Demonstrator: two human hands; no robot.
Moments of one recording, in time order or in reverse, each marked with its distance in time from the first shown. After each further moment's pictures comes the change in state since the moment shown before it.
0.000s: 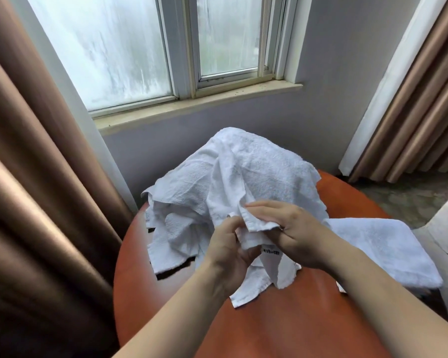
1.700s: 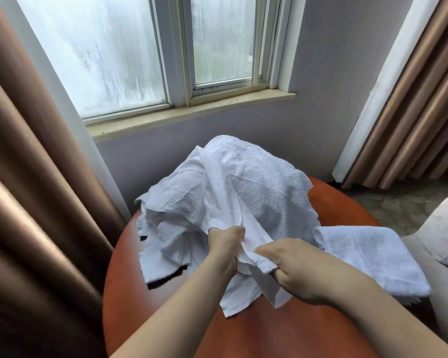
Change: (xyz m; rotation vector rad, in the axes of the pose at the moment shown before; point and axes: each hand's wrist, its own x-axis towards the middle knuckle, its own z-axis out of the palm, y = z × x) left_hand 0.066 -0.025 -0.005 0.258 0.532 -0.045; right_hand -0.026 -0.031 -0.015 -0.305 -0.454 0.294
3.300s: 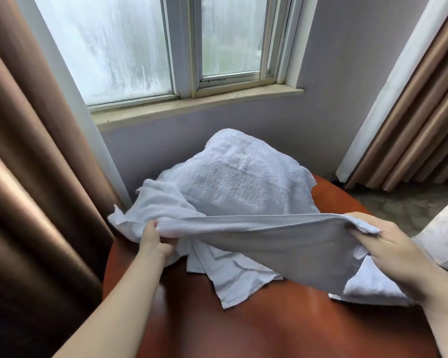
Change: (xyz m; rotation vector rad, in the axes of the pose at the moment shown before) left_hand 0.093 0.011 -0.129 -0.813 0.109 -0.239; right_hand -0.053 0.092 -0.004 0.792 0.637 0.162
